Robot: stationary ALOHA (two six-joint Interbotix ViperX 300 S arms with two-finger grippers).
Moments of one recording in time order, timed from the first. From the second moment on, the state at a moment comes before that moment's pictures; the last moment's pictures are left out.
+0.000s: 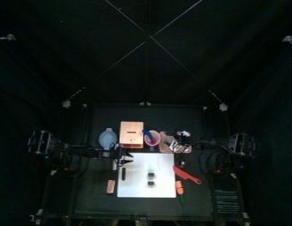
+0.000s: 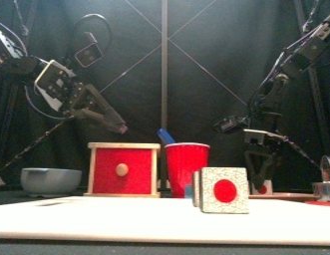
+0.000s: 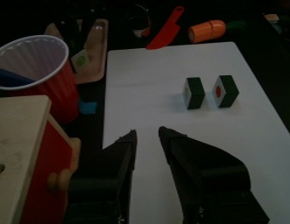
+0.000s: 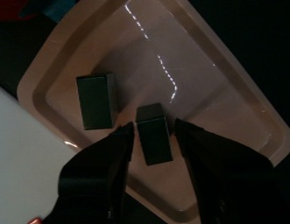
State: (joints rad) left arm 0.04 -0.18 1.05 0.08 -0.48 0.01; right arm -0.39 -0.11 0.85 -0.33 0.53 0.63
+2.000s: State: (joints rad) left arm 0.04 -0.18 1.05 0.08 -0.46 0.01; right arm 0.20 0.18 0.46 -0.30 0.56 0.64
